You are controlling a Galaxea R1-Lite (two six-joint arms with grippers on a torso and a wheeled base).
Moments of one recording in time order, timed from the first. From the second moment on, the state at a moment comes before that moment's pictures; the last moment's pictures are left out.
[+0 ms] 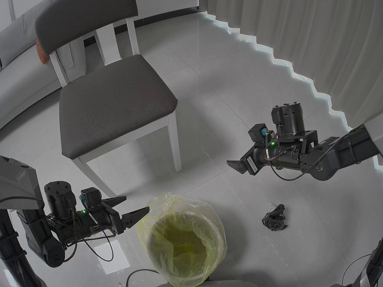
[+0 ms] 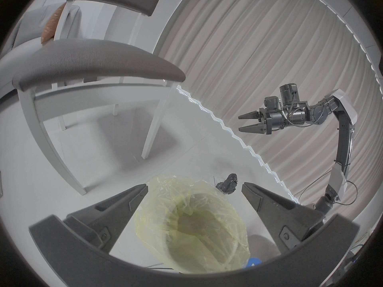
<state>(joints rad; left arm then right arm) -0.24 2.00 -0.13 -1.55 -0.48 -0.17 0.48 2.01 -1.17 -0.35 -0.02 -0.35</state>
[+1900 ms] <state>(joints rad) -0.63 2.30 -0.58 -0.95 -0.29 -0.34 0.39 1.58 -0.78 -0.33 -0.02 -0.36</state>
